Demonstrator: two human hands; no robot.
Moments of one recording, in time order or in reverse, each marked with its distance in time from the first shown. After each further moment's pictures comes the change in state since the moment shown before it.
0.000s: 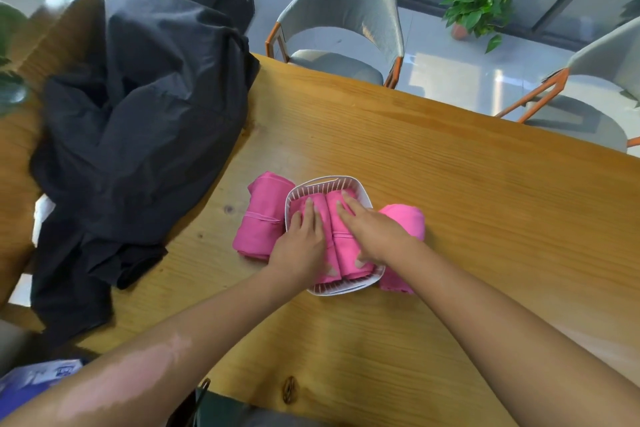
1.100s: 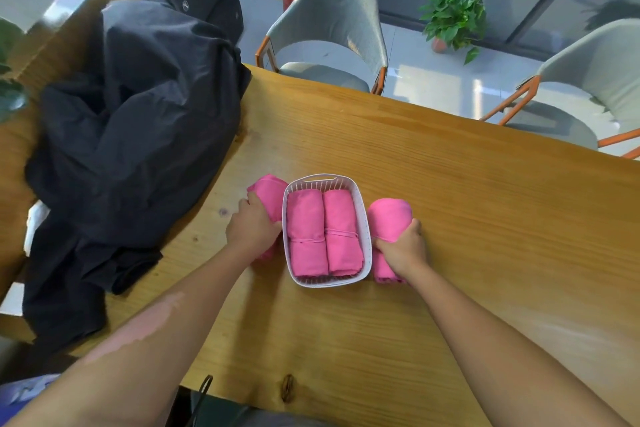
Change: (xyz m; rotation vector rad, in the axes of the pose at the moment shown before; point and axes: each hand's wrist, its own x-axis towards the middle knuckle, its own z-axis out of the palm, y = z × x) left_hand 0.018 -0.075 0.013 -0.520 0.131 -0.552; right_hand -0.025 0.030 0.079 0.992 0.445 0.847
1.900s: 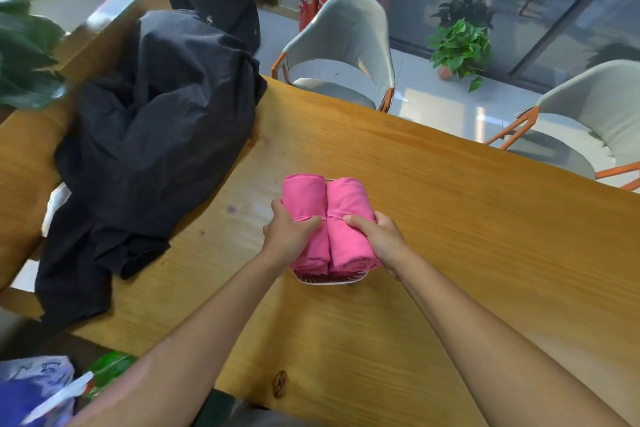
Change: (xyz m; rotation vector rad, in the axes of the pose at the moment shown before) left_hand -0.073 0.048 -0.012 -0.830 -0.111 -0.075; right_hand -0.038 -0.057 -0.012 0.484 -0.336 -0.140
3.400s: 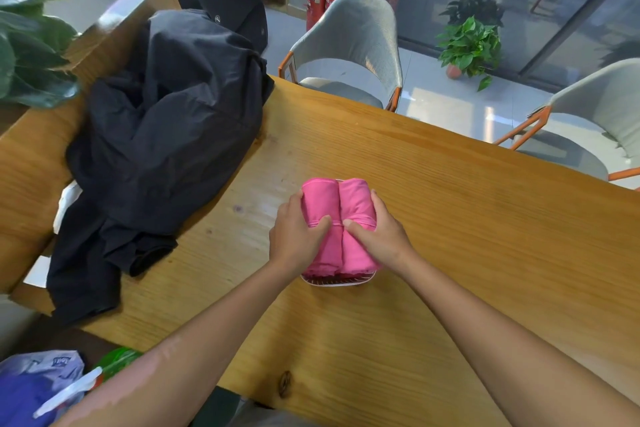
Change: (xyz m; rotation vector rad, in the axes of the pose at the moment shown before) left_hand -0.007 -0.003 0.009 0.399 0.214 0.301; right_hand -0.003 -0.001 0.001 -0.447 -0.008 -0.246
